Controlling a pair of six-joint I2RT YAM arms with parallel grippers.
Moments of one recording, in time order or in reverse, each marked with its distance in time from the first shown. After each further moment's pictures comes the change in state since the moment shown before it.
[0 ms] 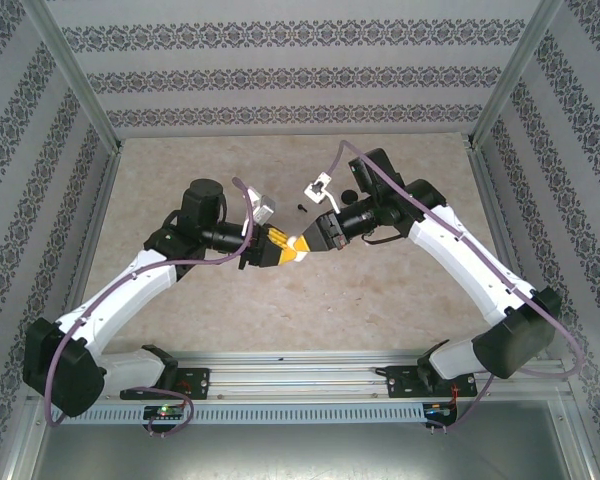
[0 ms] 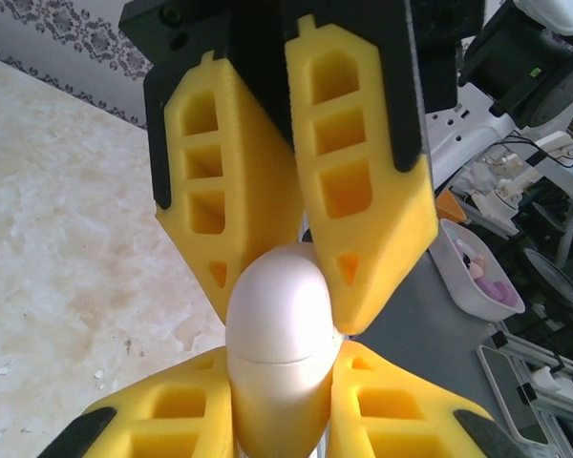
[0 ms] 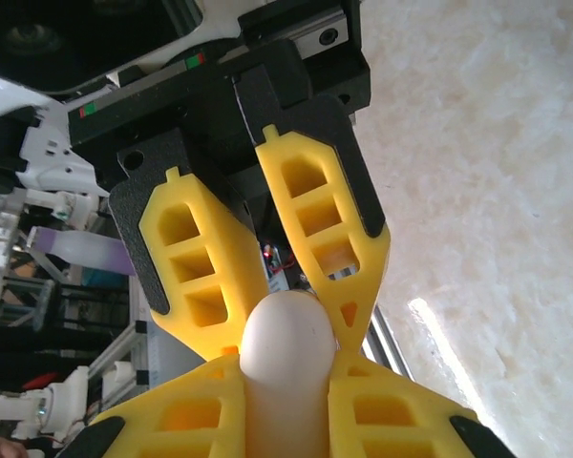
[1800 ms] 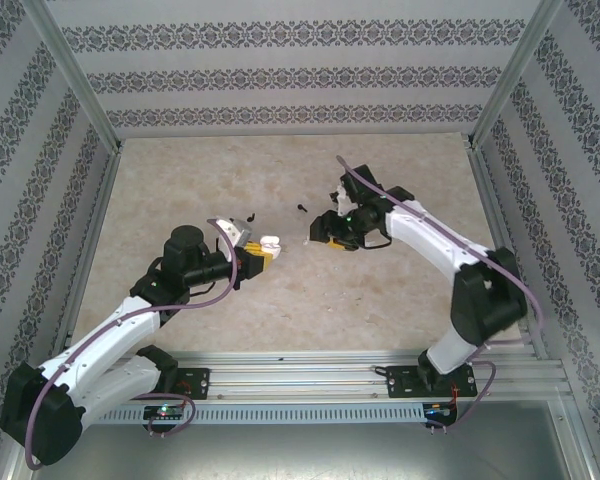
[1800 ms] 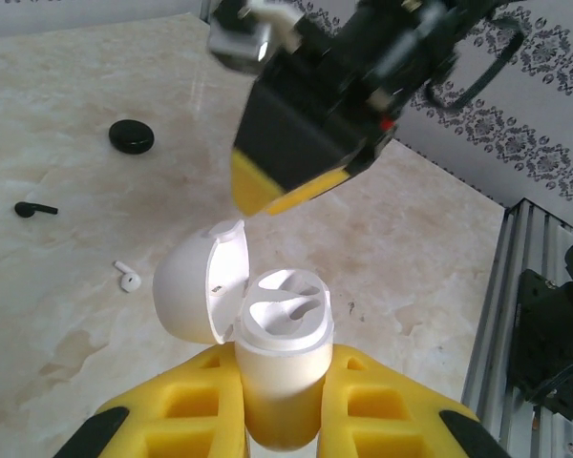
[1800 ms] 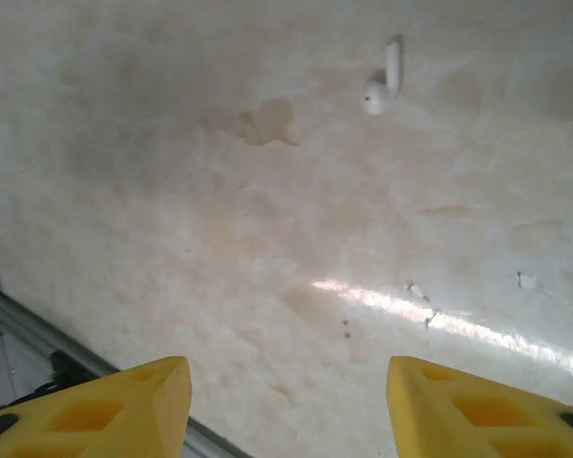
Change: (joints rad) left arm -0.002 -0.288 -0.399 0.187 -0.583 -0.021; right arm -0.068 0.242 -0.149 0.147 0.579 0.457
